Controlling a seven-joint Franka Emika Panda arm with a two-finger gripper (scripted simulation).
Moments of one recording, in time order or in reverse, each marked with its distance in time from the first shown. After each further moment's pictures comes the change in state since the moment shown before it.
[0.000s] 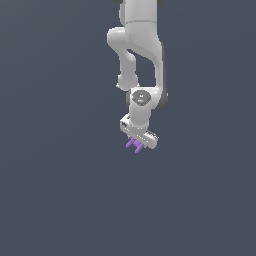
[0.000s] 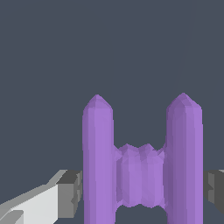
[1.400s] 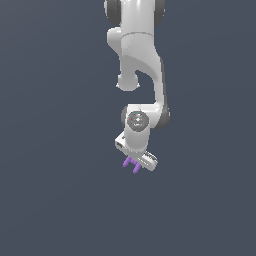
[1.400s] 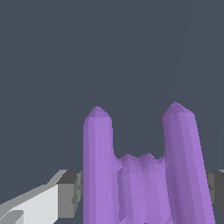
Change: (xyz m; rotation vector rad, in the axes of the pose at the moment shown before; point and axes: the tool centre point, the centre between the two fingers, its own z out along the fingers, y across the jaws) arm 0.092 -0.048 0.005 -0.014 -0.024 -0.012
